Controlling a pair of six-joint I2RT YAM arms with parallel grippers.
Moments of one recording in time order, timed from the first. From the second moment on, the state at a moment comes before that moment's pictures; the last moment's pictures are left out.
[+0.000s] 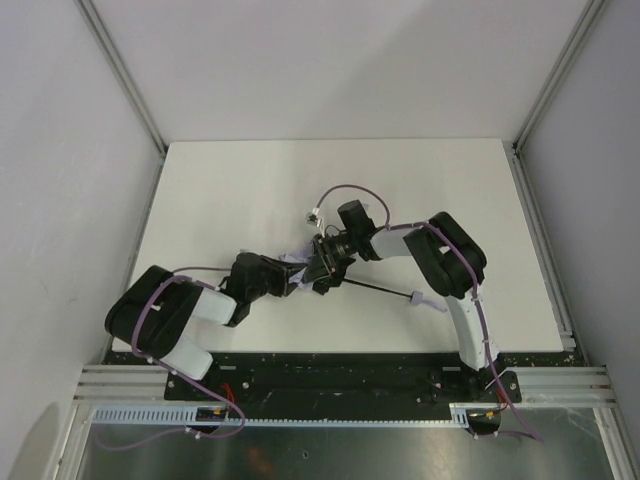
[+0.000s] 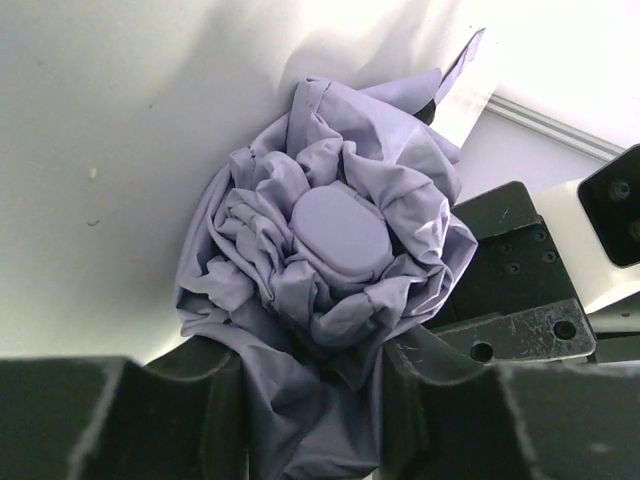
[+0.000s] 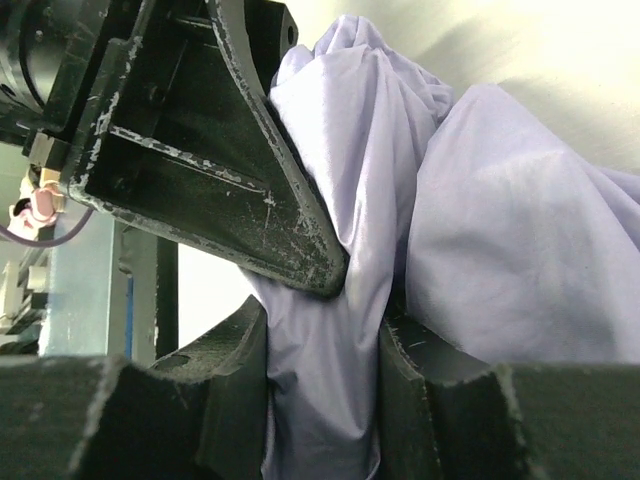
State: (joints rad) left arm -0.45 1.54 0.28 0.69 0.16 -1.62; right arm 0.65 2.20 1.25 0.25 -1.07 0.20
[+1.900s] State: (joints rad) left arm -0.34 1.23 0.29 0.35 0.12 -1.48; right arm 0.75 1.99 1.15 0.13 -0.54 -0.16
